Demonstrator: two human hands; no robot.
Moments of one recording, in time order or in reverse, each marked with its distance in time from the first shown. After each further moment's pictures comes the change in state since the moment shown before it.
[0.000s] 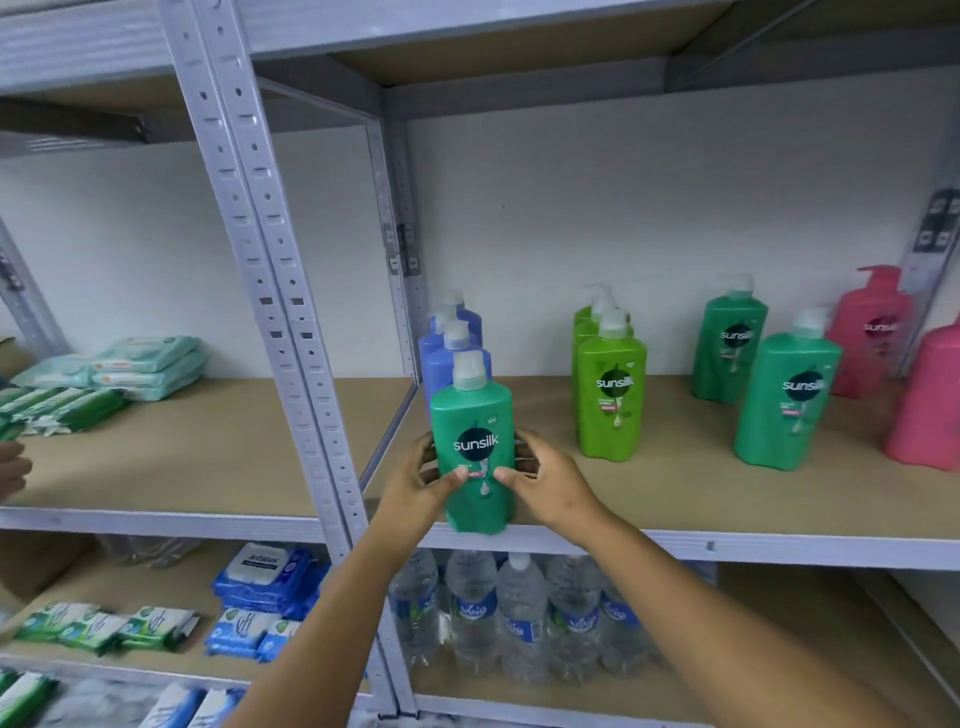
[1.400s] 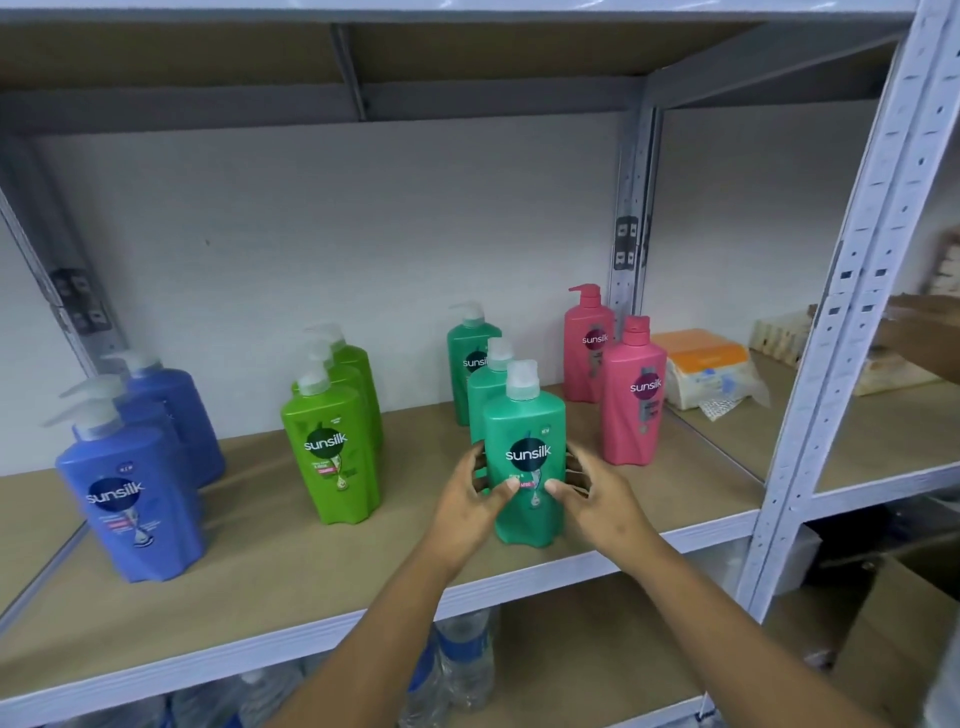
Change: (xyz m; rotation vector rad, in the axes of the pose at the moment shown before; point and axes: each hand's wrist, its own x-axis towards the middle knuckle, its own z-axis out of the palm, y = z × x) left_hand 0.056 0.028 0.365 -0.117 -0.377 0.077; right_hand -0.094 0.071 -0.334 -0.160 0.396 0.091
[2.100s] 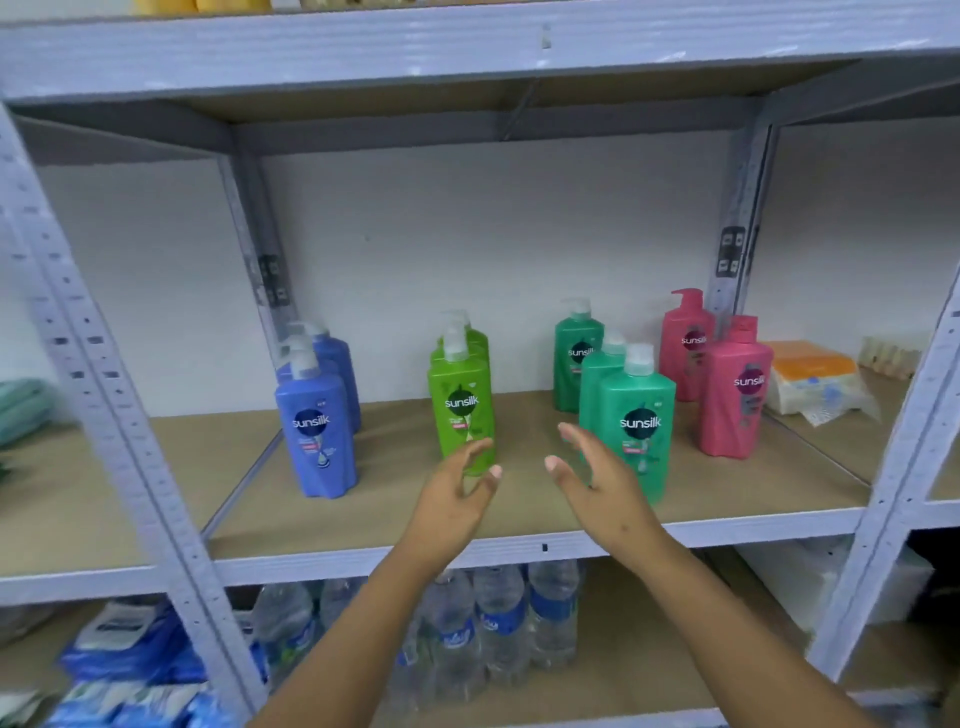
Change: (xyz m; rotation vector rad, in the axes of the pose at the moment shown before) left_hand -0.116 0.037 -0.130 0.343 0.183 0.076; right_hand -0.063 -0.098 0.109 -0.241 -0.045 -0.185
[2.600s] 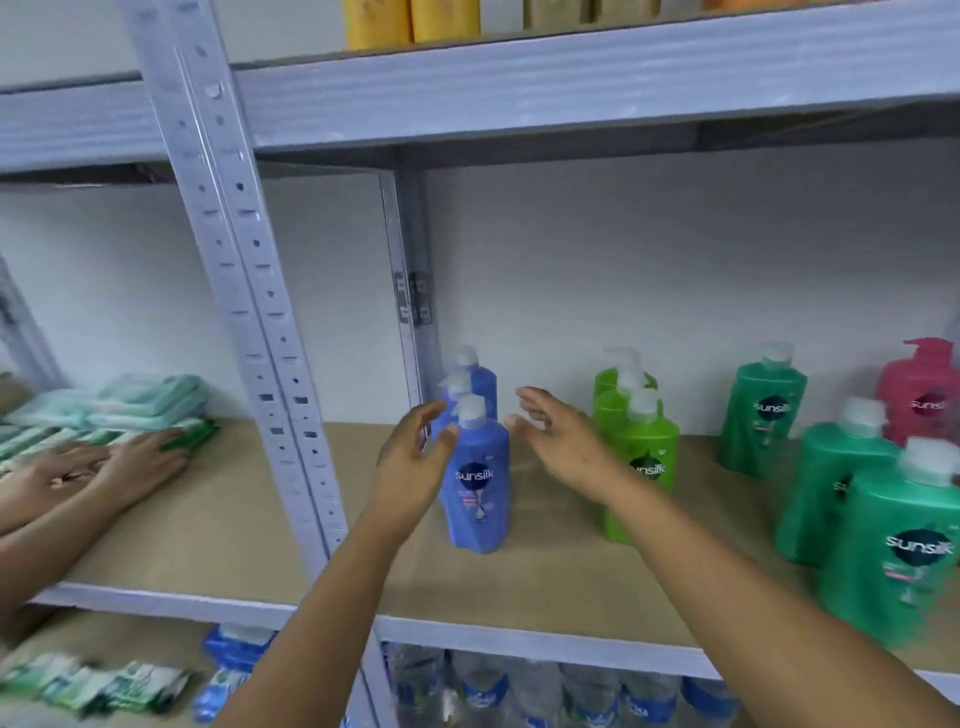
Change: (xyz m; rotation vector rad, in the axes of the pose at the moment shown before) left_hand 0.069 -0.022 -0.242 0.007 0.351 -0.094; right_hand 0.177 -0.134 0.185 0.191 -0.326 0.031
